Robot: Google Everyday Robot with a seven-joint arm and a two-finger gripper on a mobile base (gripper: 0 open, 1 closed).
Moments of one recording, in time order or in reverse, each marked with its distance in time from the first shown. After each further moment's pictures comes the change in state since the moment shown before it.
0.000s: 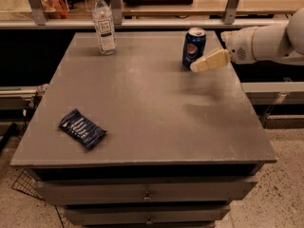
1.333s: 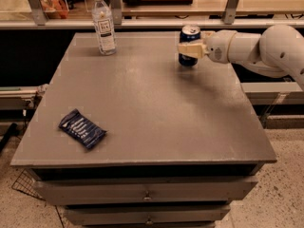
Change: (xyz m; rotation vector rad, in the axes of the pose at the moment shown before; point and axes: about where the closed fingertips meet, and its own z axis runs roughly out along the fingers) arm -0.032 -0.008 0.059 0.007 -0.253 0.060
